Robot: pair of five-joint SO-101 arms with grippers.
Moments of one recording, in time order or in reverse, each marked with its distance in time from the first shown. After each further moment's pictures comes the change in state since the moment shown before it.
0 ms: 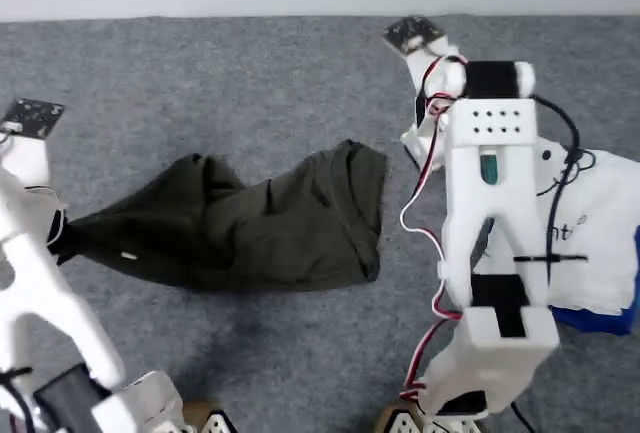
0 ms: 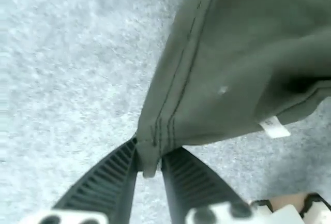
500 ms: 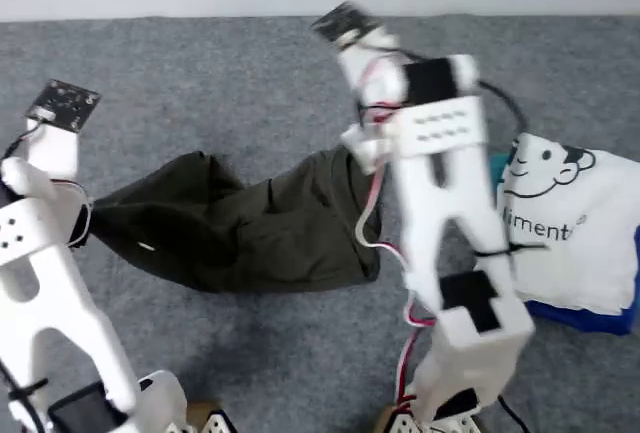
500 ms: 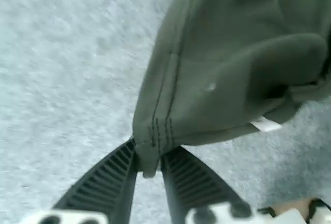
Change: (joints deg) left arm 7.1 -5.0 2.0 0.1 0.0; right arm -15.0 6.0 -5.2 2.8 -6.9
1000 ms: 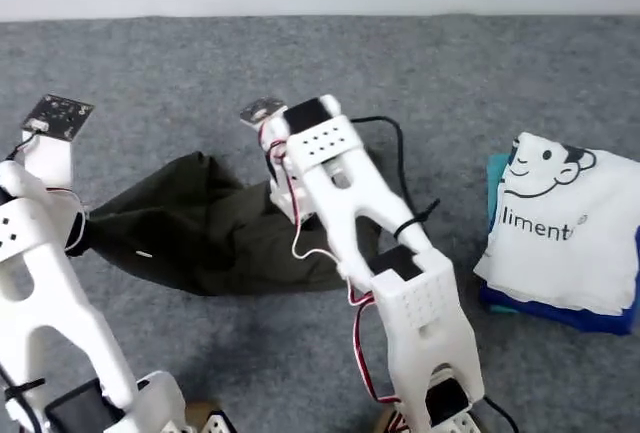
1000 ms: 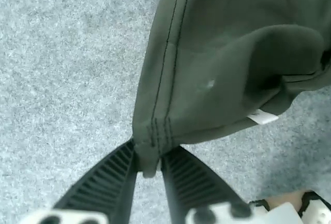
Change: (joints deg) left arm -2.8 0.7 2.2 -0.4 0.0; right arm -12.7 21.7 0.0 -3.3 -10.3
